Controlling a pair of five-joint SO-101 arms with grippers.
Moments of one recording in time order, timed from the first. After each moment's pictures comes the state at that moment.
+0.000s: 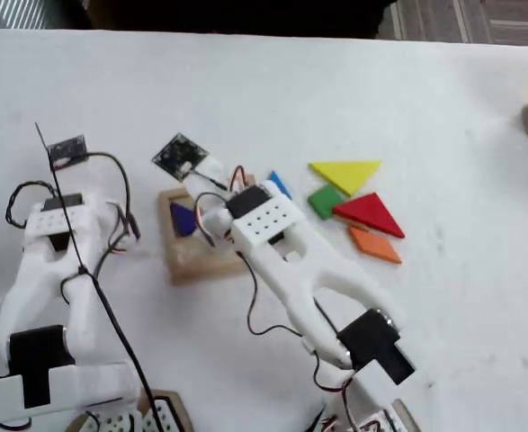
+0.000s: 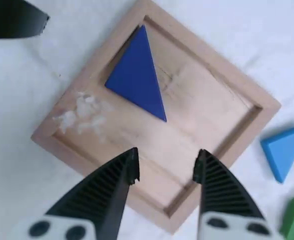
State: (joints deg) left arm -17.5 -5.5 41.8 51.2 10.2; right arm -39.7 5.1 17.8 53.4 17.2
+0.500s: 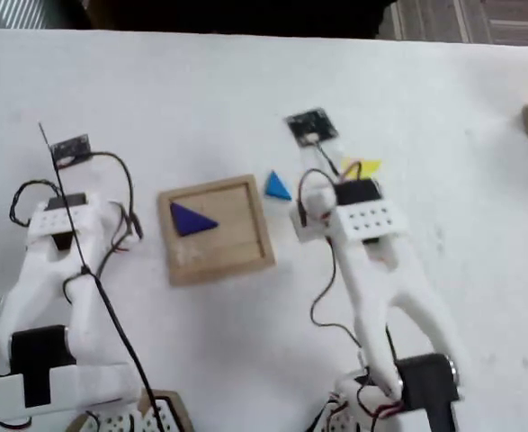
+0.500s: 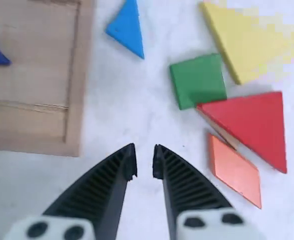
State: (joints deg) left arm -16.6 -5.5 41.8 50.9 10.3; right arm -16.0 -12.9 30.0 61.8 10.2
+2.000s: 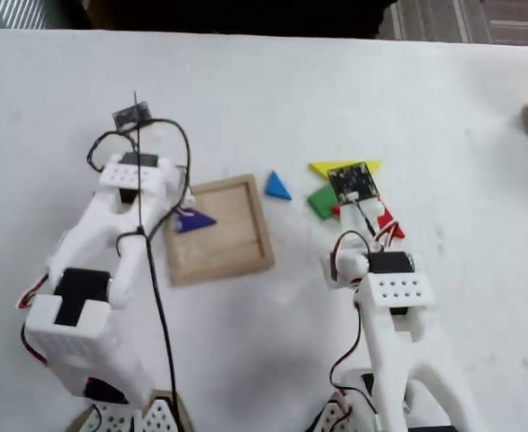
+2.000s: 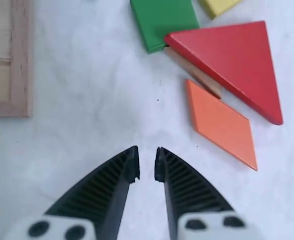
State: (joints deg) left arm 0.8 15.3 18.5 53.0 29.5; right arm -6.9 -35.1 62.0 47.5 14.2
